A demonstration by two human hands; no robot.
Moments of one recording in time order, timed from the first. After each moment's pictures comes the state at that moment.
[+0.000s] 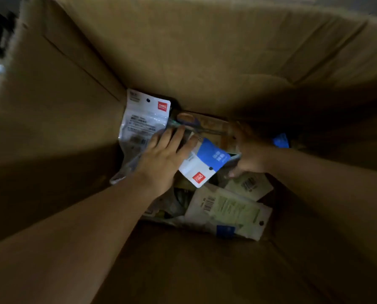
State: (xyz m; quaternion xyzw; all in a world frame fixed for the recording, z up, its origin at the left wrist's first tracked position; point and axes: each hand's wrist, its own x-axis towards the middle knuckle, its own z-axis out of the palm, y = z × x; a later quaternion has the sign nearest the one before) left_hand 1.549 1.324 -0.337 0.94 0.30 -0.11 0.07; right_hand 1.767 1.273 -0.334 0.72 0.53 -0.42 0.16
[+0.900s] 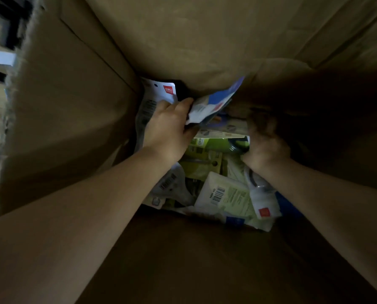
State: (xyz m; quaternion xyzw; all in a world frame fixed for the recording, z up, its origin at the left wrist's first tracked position) left_hand 1.571 1.344 -0.298 0.83 0.50 0.05 0.25; right_hand 1.738 1.259 -0.328 0.81 0.47 -0.31 0.16
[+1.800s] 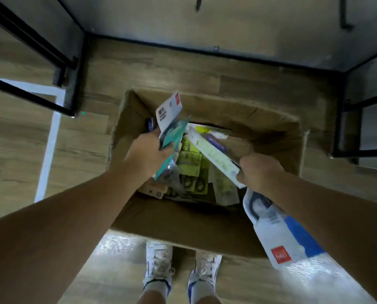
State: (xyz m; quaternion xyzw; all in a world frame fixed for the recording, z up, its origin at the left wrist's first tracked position) left_hand 1.552 1.336 -0.091 0.69 0.59 -0.03 0.42; right_hand 1.759 1.242 -0.102 0.70 0.56 -0.36 0.27
